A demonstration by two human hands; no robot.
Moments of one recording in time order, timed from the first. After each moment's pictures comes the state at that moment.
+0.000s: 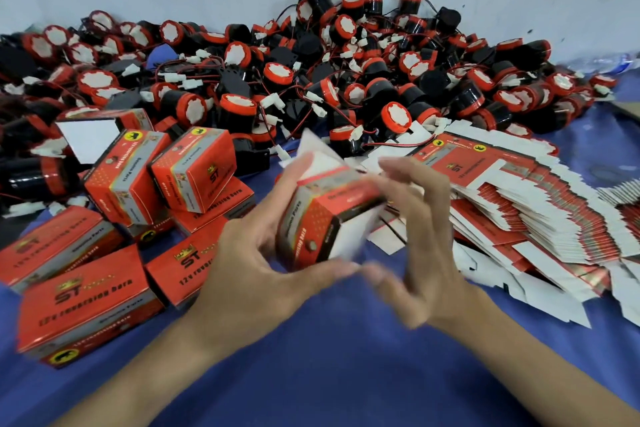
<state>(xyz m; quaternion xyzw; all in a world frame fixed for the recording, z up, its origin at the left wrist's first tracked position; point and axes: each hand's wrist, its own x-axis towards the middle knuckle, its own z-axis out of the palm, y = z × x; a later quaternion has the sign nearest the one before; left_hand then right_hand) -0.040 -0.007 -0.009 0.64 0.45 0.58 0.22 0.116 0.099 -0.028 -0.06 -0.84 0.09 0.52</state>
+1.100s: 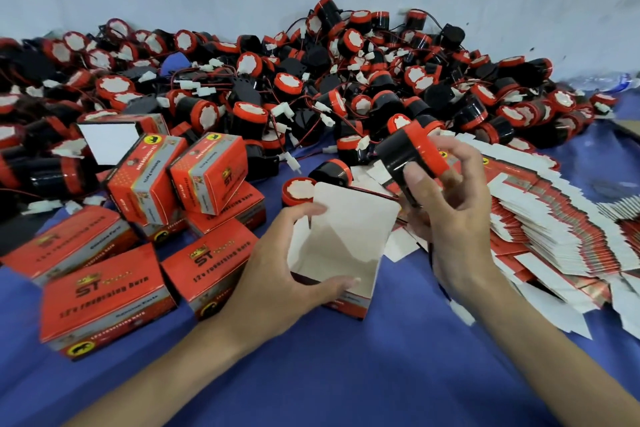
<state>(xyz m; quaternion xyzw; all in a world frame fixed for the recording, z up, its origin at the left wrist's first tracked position) -0.043 0.000 -0.039 0.61 0.60 0.49 0.16 0.117 0.100 0.007 -0.23 -0.60 0.51 0.57</state>
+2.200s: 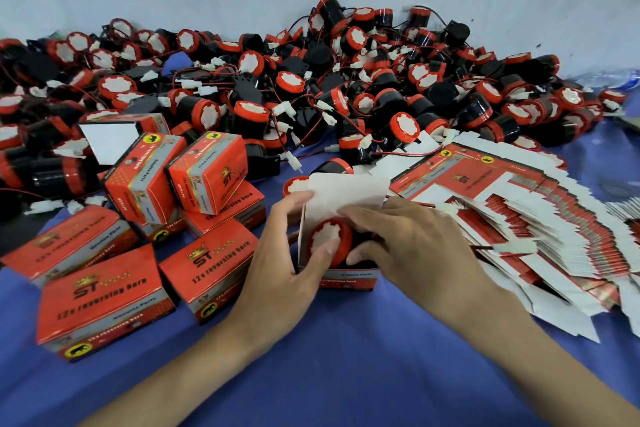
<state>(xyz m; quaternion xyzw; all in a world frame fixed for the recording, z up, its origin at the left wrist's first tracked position) -0.032 0.005 -0.040 0.54 0.59 0.57 0.18 0.112 0.087 0.005 -0.28 -0.93 -0.02 0.24</state>
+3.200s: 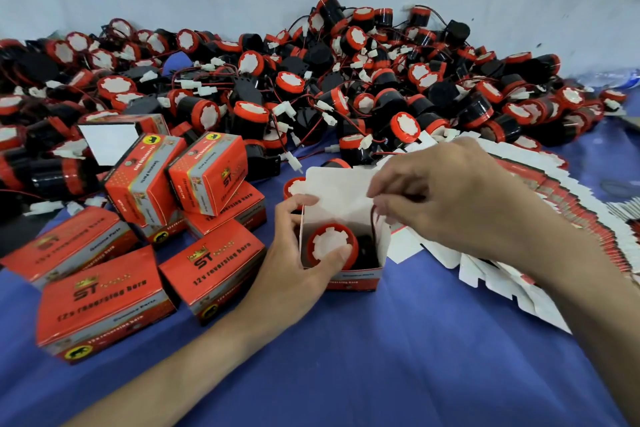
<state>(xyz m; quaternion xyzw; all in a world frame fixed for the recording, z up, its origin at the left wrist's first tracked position) -0.034 0.015 -0.047 0.51 0.57 0.57 0.30 0.122 0.097 0.076 -0.29 -0.93 0.14 0.19</state>
